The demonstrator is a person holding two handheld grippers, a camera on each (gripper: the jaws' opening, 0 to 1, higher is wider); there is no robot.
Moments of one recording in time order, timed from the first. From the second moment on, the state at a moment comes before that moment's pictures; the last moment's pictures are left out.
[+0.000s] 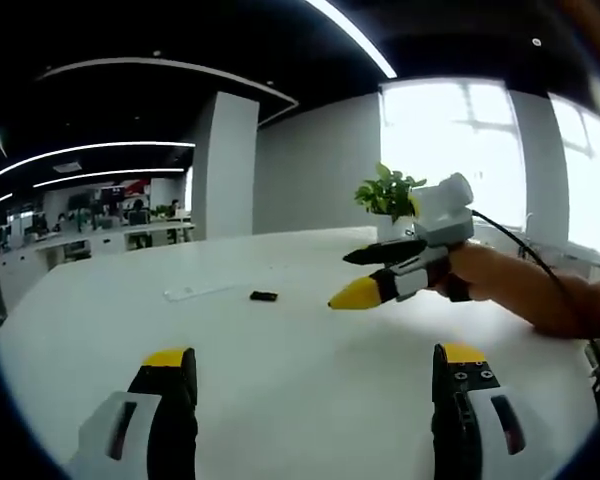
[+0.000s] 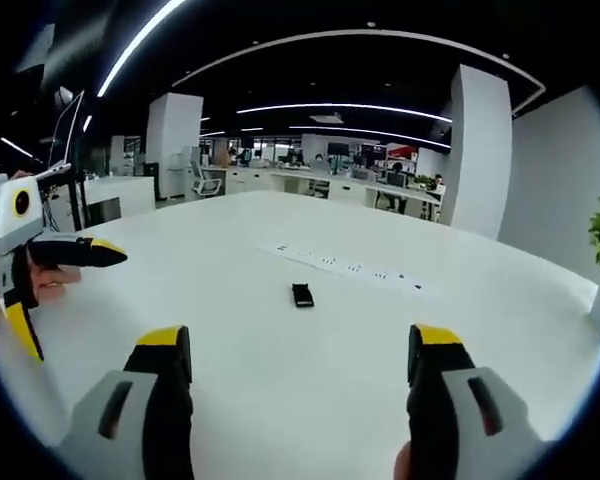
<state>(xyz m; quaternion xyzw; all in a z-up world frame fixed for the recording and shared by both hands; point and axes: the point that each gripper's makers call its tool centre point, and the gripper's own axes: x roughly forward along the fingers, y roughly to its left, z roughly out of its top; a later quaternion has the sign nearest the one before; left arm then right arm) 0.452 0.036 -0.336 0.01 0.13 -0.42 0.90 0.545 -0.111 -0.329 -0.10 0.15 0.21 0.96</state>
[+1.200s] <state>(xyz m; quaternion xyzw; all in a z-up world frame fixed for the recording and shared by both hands) 0.471 0.047 -0.342 0.02 0.15 -0.40 0.90 0.489 -0.111 -0.320 -0.09 0.12 0.22 0.96</state>
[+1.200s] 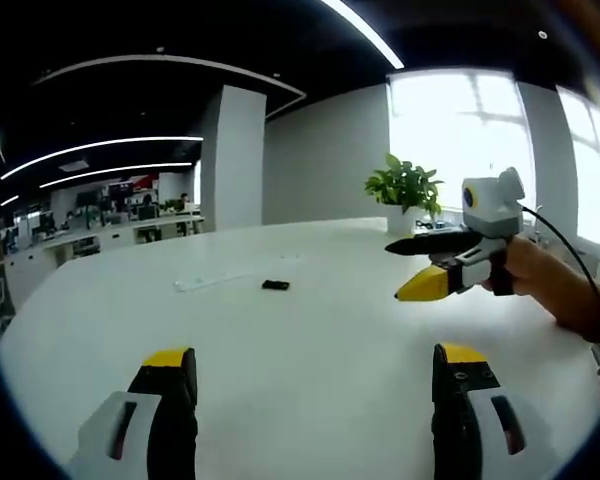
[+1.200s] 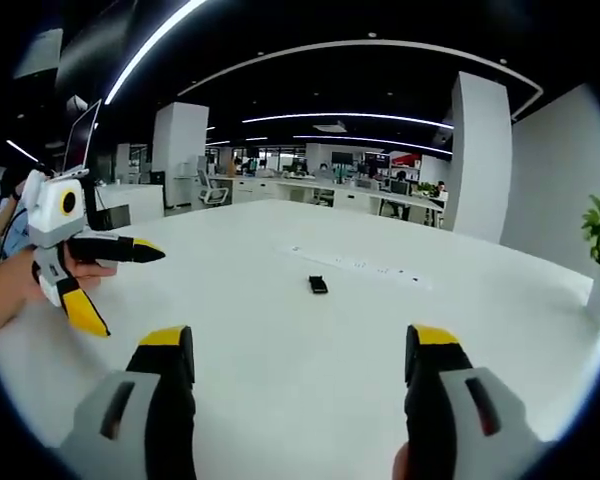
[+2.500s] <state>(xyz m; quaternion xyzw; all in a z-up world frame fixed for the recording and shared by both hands) 0.450 0.055 -0.351 0.03 0.15 -0.37 0.91 0.441 -0.124 -0.325 -0.09 0.12 0.22 0.96</state>
